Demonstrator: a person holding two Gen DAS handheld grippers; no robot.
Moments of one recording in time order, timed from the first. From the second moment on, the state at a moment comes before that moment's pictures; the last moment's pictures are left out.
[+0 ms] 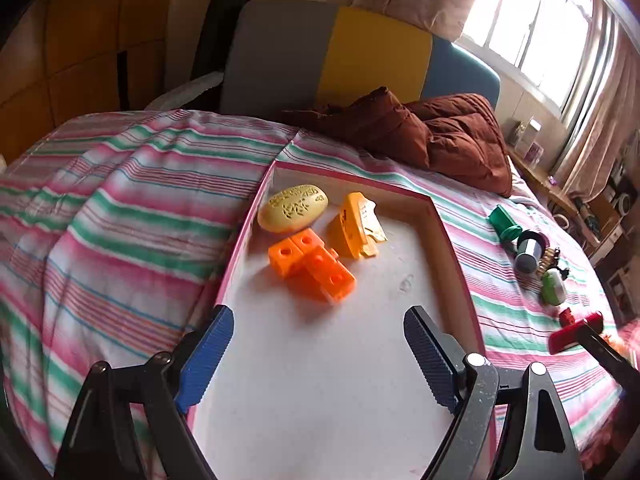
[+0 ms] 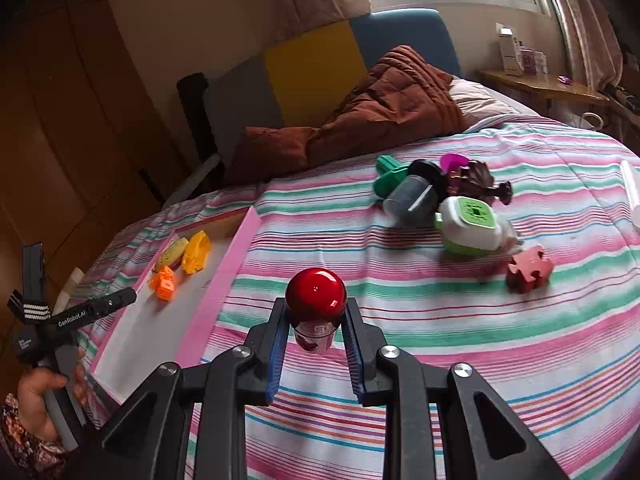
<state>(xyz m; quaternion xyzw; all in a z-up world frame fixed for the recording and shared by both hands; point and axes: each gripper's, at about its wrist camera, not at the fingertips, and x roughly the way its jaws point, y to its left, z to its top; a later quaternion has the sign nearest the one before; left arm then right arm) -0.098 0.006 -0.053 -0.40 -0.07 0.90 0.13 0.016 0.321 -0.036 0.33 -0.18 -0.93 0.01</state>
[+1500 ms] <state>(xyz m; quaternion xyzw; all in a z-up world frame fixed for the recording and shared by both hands) -0.063 -0.002 -0.058 -0.39 -0.11 0.91 0.12 -0.192 0.189 -0.046 0.45 -0.09 -0.88 0.11</state>
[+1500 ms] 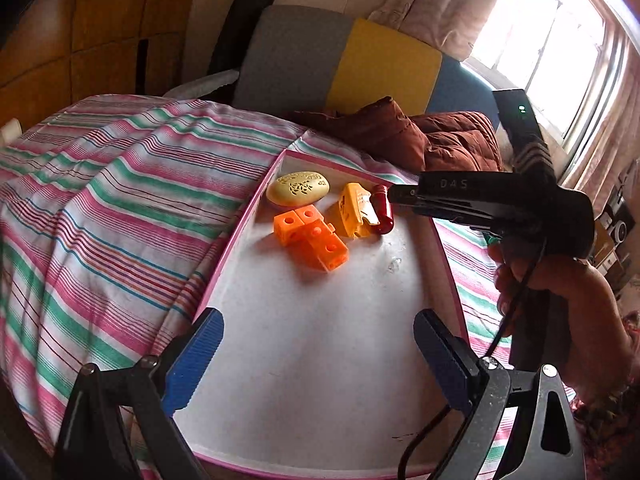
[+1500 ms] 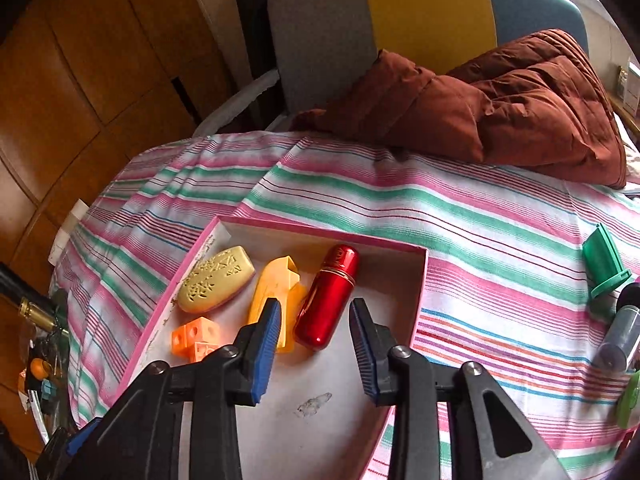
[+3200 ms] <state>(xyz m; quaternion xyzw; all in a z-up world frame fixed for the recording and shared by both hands) 0.003 0.085 -0.029 -0.36 -0.04 0.89 0.27 0.003 0.429 -0.061 0.37 -0.22 -0.90 -0.11</state>
